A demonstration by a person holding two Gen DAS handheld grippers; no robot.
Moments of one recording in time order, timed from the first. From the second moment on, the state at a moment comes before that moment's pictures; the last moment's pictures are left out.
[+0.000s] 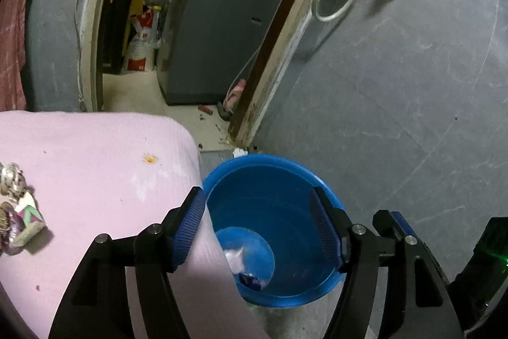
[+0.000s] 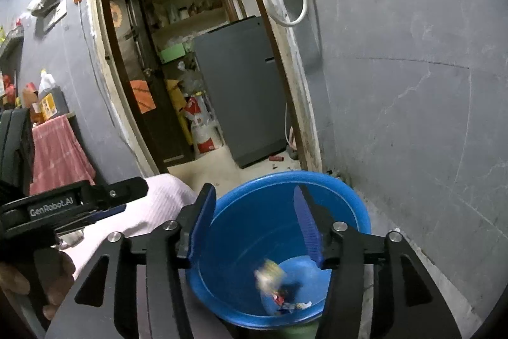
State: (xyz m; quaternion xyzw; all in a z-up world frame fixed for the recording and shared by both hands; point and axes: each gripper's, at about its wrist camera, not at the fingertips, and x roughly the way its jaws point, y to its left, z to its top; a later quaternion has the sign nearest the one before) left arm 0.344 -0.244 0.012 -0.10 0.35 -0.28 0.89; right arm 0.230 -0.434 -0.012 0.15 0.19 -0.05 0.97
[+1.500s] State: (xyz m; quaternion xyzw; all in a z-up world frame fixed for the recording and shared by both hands) left arm 0.187 0.027 0.062 -0.07 0.16 0.00 0.99; right arm 0.201 -0.254 0.070 0.04 0.03 0.15 0.99
